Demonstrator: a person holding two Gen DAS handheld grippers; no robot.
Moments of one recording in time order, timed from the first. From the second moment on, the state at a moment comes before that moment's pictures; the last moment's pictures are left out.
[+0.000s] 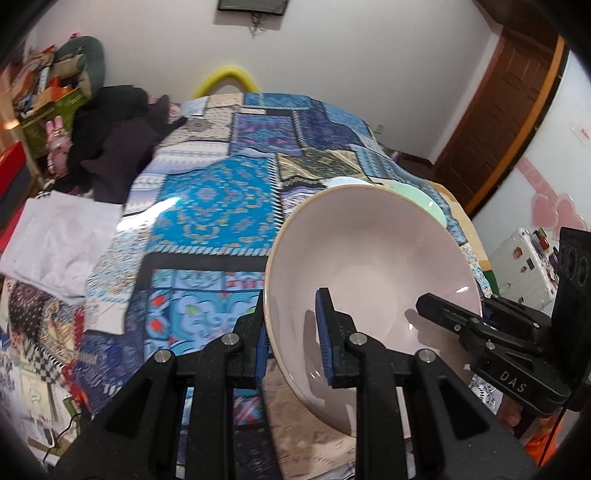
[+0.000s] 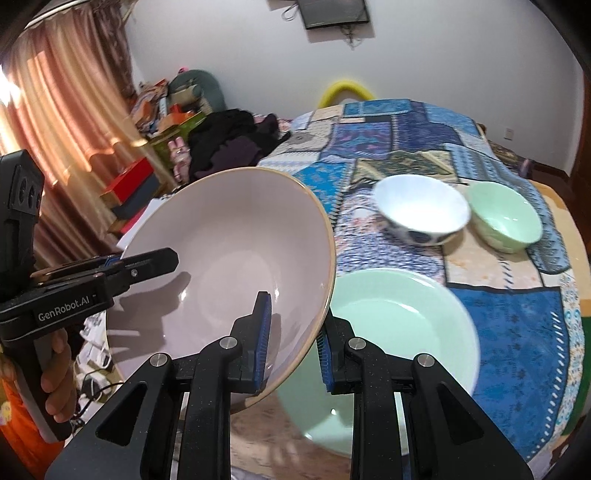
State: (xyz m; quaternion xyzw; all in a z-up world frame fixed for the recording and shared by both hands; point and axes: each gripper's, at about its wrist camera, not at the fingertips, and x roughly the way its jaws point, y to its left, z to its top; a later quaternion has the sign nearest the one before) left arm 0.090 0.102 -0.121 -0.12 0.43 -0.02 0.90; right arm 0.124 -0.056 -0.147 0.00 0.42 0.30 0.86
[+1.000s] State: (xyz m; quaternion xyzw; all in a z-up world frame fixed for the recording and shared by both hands) left arm 0.060 0.193 -0.205 -0.19 0.48 0.04 0.86; right arm 0.123 0.023 -0.217 -0.05 0.51 0.33 0.79
